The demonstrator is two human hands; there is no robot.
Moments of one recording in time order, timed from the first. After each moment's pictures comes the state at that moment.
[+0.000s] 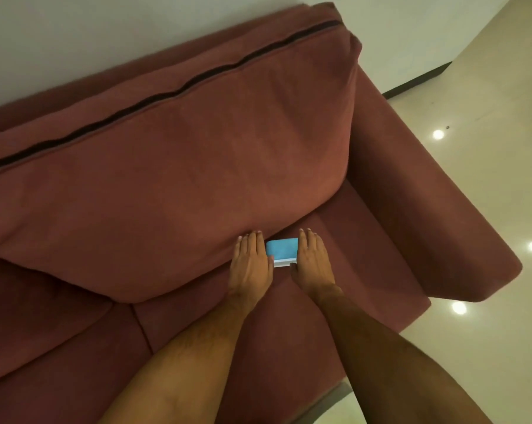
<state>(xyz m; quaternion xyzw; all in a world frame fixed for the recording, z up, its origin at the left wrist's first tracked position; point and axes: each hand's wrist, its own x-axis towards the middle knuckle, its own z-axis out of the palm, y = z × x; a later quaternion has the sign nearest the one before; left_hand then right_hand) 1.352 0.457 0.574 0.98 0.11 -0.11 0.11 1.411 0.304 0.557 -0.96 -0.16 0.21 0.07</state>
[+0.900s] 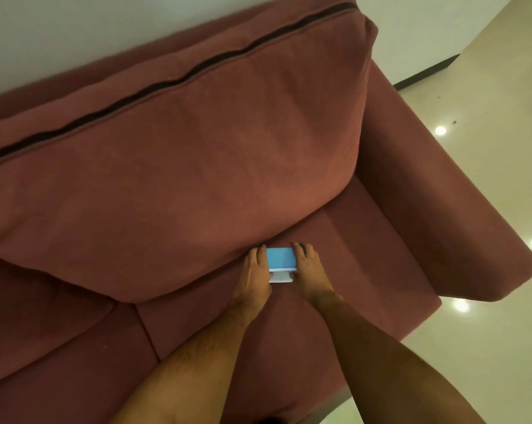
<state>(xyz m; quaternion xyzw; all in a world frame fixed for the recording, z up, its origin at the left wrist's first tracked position) 1.333 0.458 0.541 0.93 0.15 -0.17 0.29 1.394 0.311 0.537 -0.93 -0.15 0.28 0.20</state>
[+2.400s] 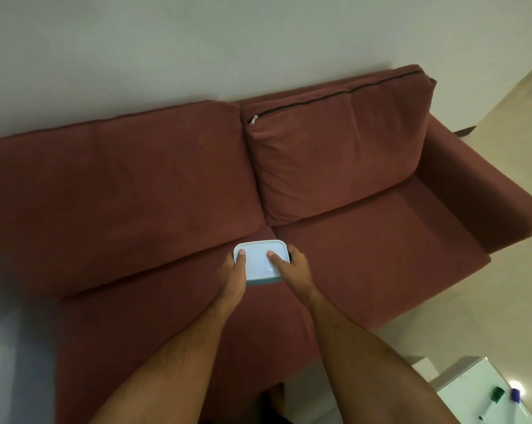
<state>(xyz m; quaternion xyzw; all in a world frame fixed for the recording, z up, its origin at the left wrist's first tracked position) 0.831 0.722 0.704 0.73 0.42 0.07 0.54 0.910 0.584 0.685 -0.77 -0.04 0.24 0.59</state>
